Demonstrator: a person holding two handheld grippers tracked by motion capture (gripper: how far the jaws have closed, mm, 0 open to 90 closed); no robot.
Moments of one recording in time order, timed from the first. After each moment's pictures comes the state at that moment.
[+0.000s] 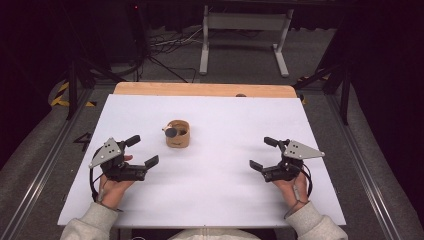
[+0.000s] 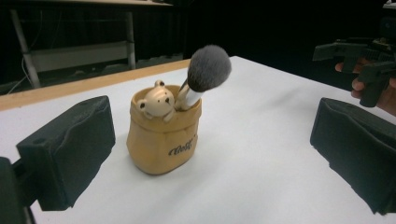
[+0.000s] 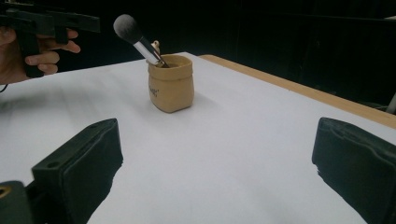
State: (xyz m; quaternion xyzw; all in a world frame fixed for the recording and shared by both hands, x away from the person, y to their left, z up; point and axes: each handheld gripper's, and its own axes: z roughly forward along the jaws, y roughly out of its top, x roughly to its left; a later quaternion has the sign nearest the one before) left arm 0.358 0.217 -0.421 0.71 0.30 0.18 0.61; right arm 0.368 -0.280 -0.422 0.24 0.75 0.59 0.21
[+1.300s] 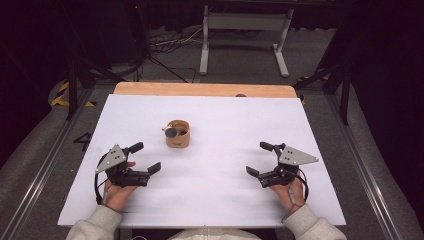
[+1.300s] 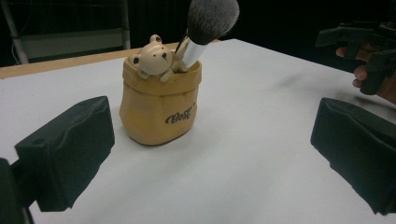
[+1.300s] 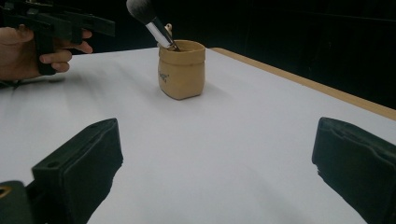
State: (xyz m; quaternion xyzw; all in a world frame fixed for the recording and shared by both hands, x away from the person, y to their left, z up) left arm 0.358 0.215 -0.451 0.72 0.30 0.17 0.61; right arm 0.365 -0.274 -0.439 0.21 0.76 0.58 0.21
